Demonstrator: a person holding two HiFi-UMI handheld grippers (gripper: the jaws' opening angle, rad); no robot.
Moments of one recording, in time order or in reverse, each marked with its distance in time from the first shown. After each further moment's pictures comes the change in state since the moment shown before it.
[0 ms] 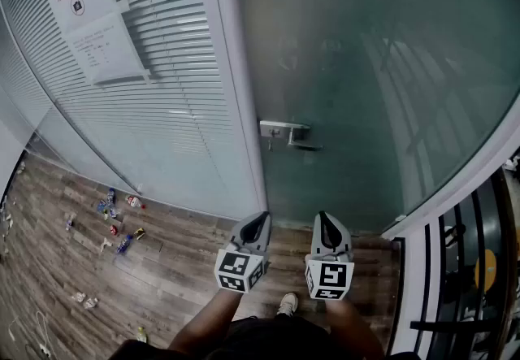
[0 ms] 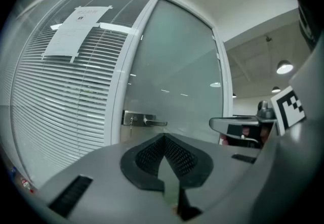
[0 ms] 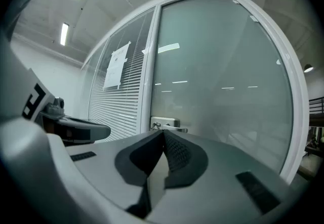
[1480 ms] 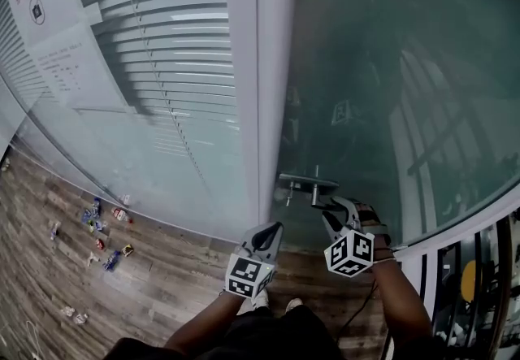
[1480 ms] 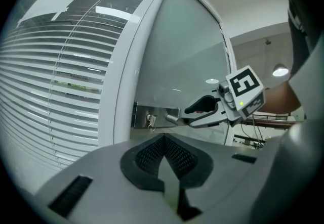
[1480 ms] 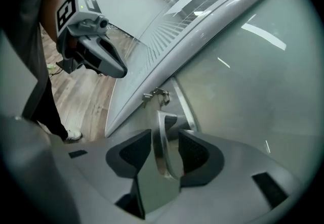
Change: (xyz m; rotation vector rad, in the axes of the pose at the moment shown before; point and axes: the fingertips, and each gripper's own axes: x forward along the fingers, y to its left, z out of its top) left arm 0.151 0.117 -0.006 0.001 0.082 -0.143; right arm 0.240 -0.017 -0.039 -0.974 0.474 0.398
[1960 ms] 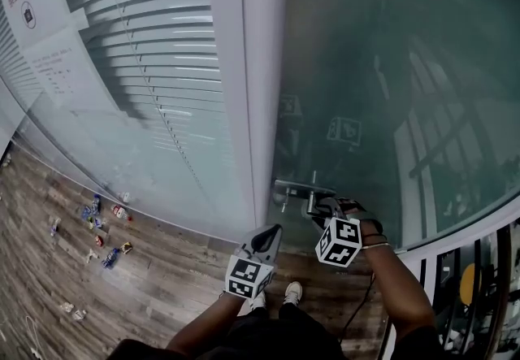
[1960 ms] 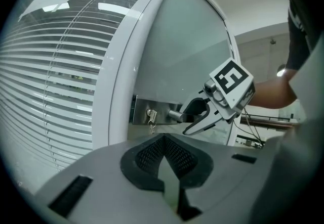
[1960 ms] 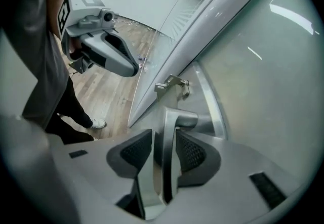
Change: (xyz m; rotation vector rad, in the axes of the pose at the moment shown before) left arm 0.022 0.004 -0.012 -0.030 0.037 0.023; right arm 0.042 0.022 -0.006 -0.101 0.086 0.312
